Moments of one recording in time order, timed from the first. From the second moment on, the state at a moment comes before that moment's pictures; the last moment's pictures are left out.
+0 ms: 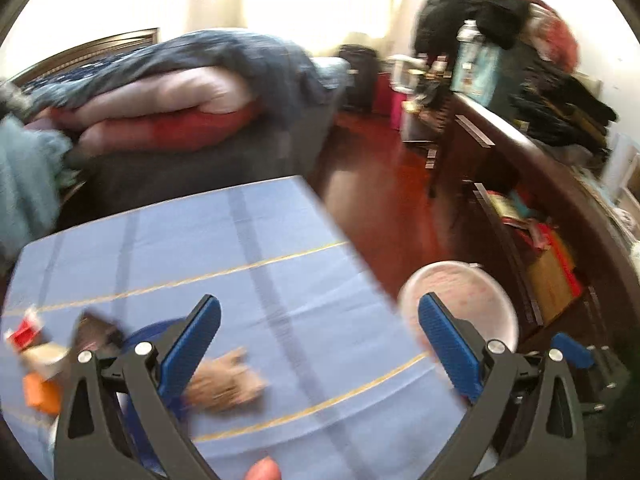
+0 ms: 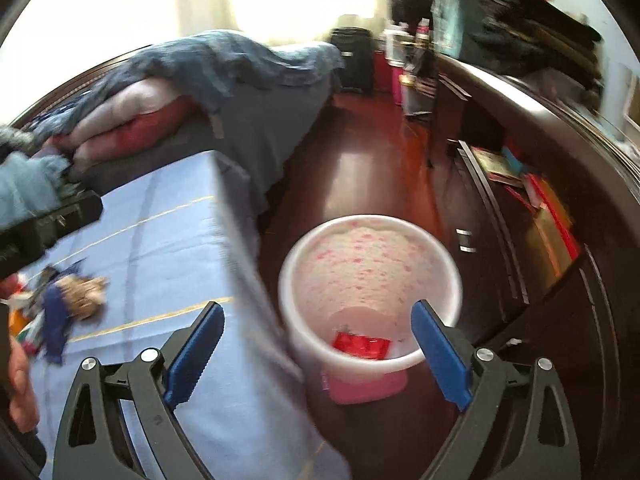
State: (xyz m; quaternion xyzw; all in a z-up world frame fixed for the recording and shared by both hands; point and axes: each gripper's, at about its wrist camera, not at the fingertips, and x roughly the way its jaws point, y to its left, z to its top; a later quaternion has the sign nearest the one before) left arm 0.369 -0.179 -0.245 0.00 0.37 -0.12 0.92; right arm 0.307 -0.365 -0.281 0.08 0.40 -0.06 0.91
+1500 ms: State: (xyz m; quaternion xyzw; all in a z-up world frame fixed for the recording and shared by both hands) left arm 0.381 0.188 -0.274 -0.12 0.35 0.13 0.92; right arm 0.344 -0.007 -0.267 -0.07 0.39 0.22 0.89
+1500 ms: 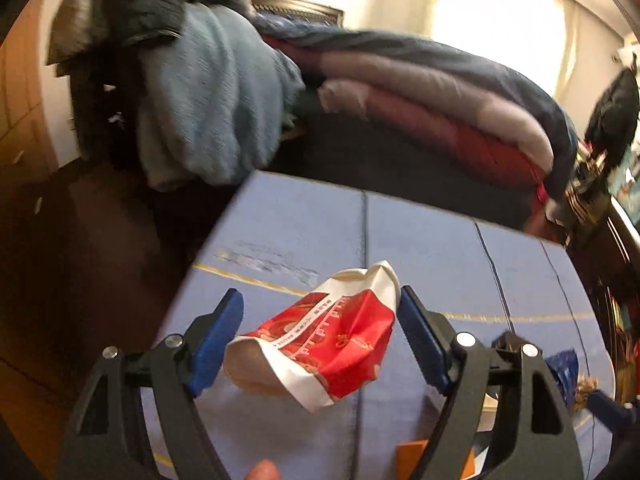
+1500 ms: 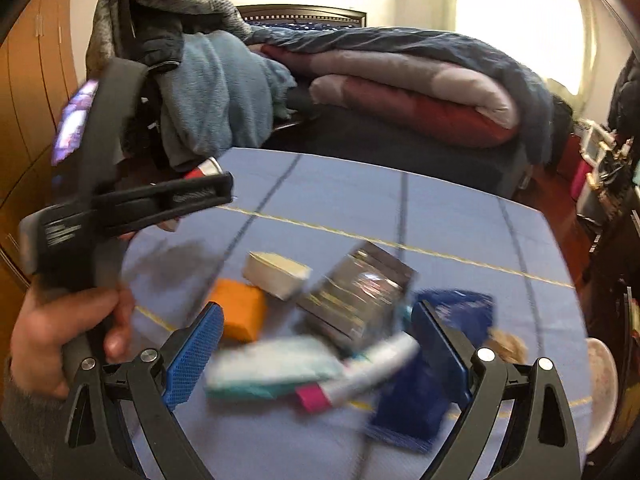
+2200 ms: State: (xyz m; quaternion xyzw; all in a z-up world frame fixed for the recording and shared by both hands) left arm 0.357 0.192 -0.257 -0.11 0.33 0.14 0.93; right arm 0.376 0.014 -0.282 -0.02 0.42 0.21 0.88
